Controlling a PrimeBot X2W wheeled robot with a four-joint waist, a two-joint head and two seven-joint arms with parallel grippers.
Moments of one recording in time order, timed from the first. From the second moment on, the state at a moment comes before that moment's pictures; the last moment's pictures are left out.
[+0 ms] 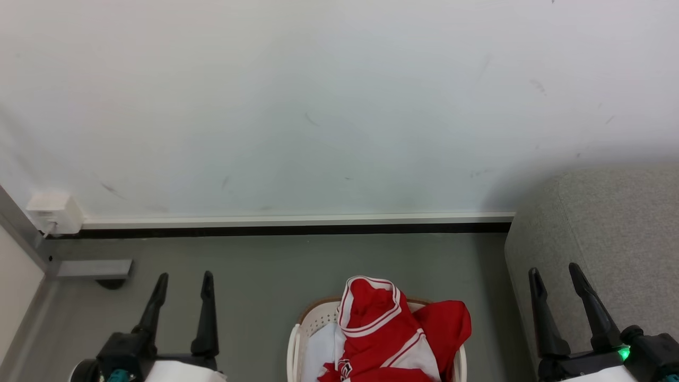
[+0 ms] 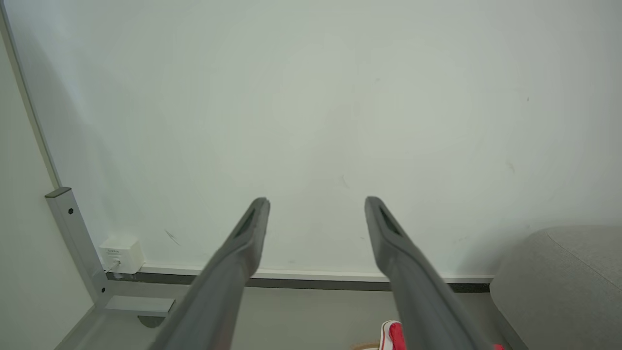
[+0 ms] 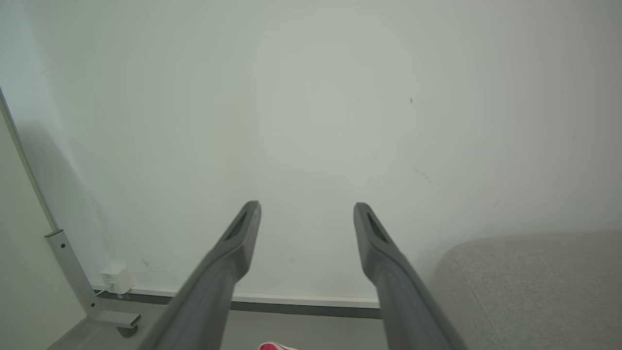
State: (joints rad) left arm -0.05 0.06 -0.01 0.11 -0.11 -0.01 -0.25; right arm -0.04 -0.09 0.12 0.08 0.35 0.13 -0.25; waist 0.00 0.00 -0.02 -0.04
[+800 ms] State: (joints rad) left arm -0.04 0.05 -0.01 0.11 -0.07 -0.04 -0.26; right arm -0.04 -0.10 0.13 0.07 0.33 0.13 -0.26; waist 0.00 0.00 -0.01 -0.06
